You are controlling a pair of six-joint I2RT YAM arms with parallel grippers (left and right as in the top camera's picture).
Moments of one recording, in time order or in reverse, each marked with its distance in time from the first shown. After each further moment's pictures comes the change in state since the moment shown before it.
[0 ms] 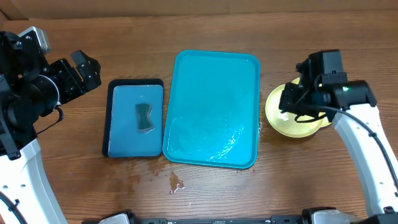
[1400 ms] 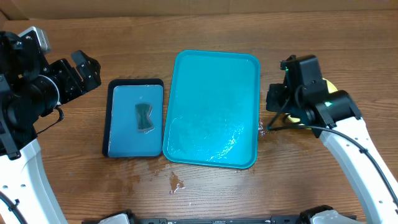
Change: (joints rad) left arm 0.000 0.000 0.000 0.000 0.000 0.000; right arm 0.159 -0.072 -0.042 0.134 0.251 0.031
